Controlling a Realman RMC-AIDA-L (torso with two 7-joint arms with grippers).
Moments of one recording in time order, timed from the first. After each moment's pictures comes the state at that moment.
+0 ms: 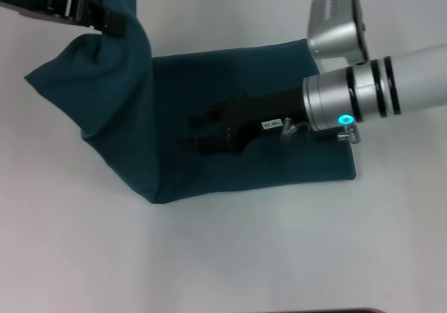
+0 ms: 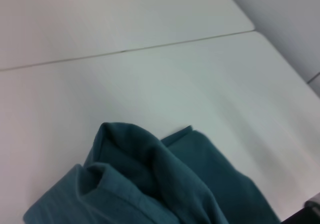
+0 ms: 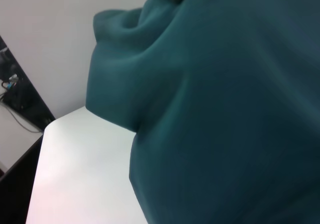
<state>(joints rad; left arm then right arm) -0.70 -2.13 -2.36 -1.61 -0.72 1.95 -2.69 0.87 2.11 -0.83 -0.20 -2.05 -1.29 1.38</state>
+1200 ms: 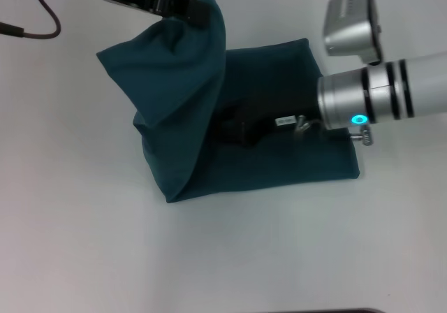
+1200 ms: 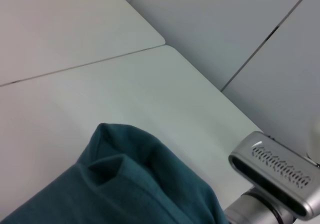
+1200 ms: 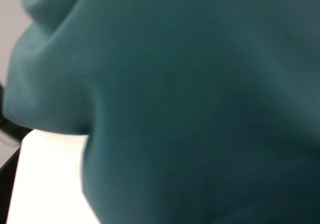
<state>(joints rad) -0.71 -2.16 -2.22 -1.61 -0.90 1.88 -2.72 0.83 2.10 -0.83 -0.21 -2.03 -1.27 1.40</state>
